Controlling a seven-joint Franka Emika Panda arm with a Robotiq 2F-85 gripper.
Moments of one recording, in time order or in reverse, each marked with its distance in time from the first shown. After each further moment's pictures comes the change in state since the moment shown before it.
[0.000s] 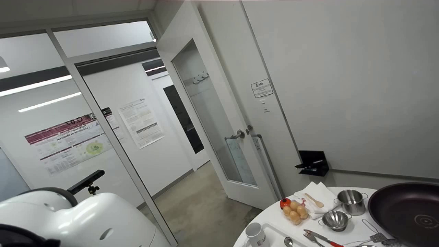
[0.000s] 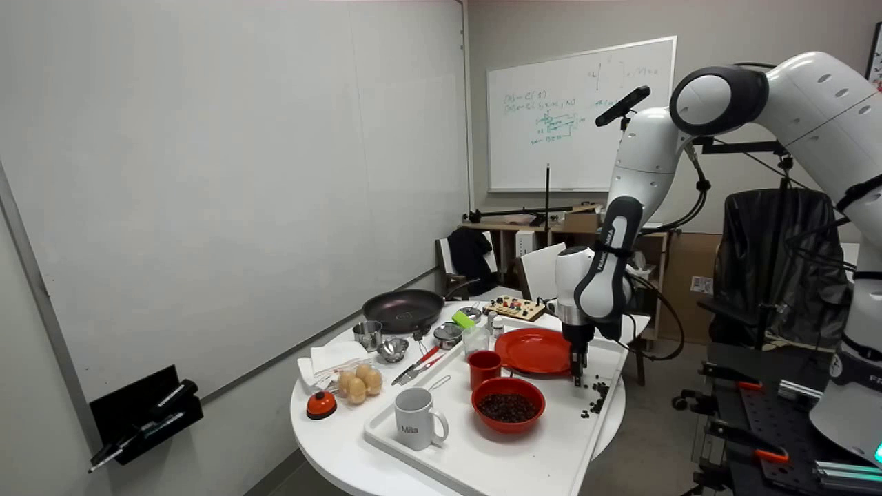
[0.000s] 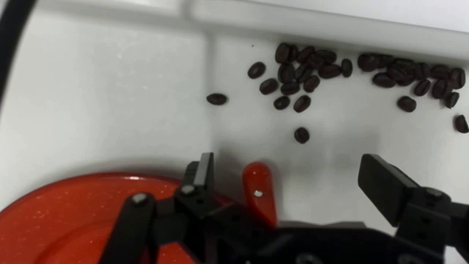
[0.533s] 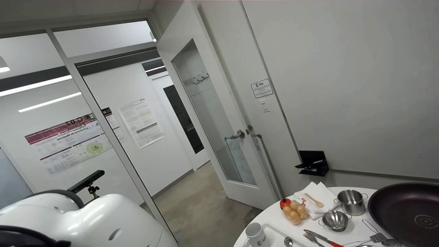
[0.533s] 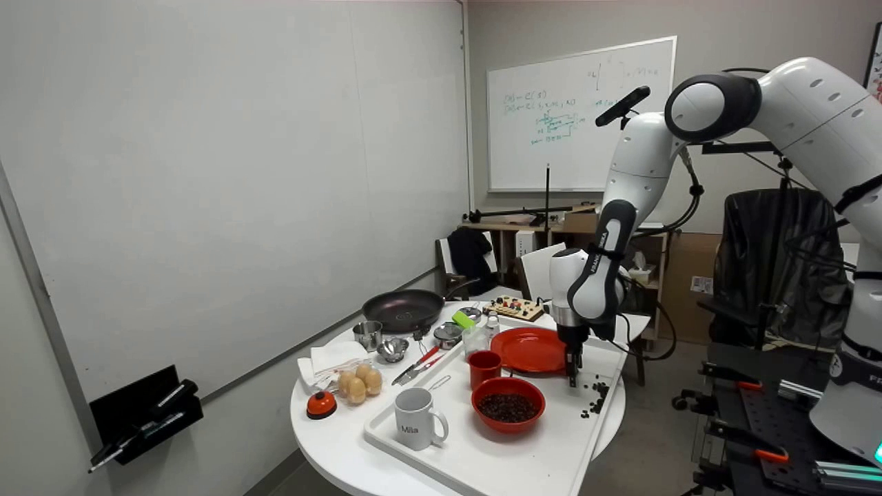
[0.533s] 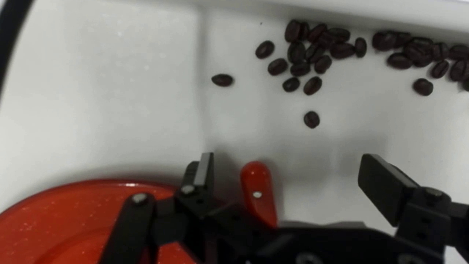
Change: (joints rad) arm -0.003 0.035 0.004 0.057 0.000 -0.030 -0.008
